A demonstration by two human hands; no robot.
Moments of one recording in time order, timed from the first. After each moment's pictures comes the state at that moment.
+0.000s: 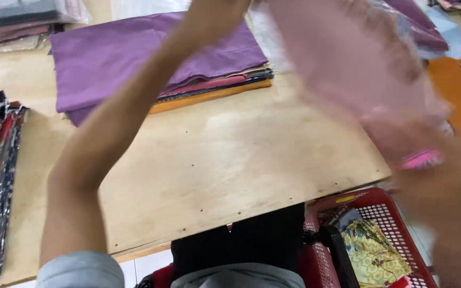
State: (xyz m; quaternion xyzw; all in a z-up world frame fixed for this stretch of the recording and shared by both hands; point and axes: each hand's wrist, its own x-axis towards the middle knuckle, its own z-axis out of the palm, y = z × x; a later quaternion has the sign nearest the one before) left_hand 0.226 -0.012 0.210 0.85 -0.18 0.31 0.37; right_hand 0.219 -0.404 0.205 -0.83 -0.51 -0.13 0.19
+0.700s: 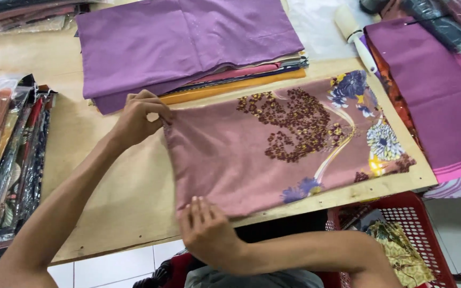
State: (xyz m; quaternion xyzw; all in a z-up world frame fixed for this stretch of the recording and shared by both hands) left_hand 0.009 0.121 -0.015 0.95 0.04 0.21 0.23; right_hand -0.001 -0.222 0.002 -0.68 -0.70 -0.17 0.14
